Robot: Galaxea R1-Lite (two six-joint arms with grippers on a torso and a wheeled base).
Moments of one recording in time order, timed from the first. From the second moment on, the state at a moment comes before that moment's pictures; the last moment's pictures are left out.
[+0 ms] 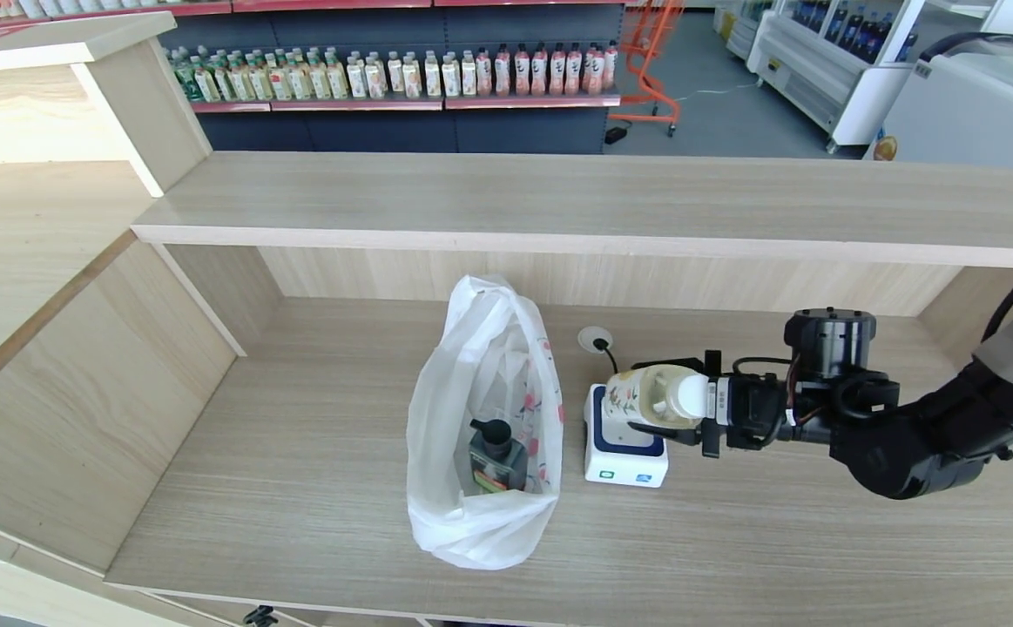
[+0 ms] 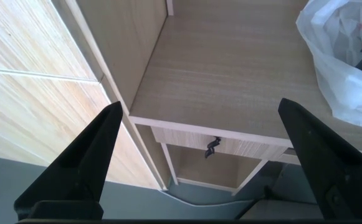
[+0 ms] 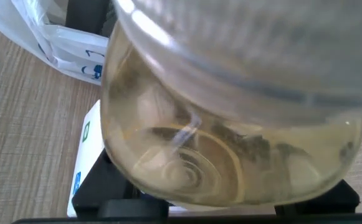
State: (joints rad) left arm 0.00 0.00 0.00 0.05 0.13 0.01; right arm 0.20 2.08 -0.84 -0.93 0.93 -1.21
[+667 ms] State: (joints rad) left arm 0.00 0.00 0.00 0.05 0.13 0.01; right arm 0.21 2.10 -0.88 -0.94 0.92 -1.09
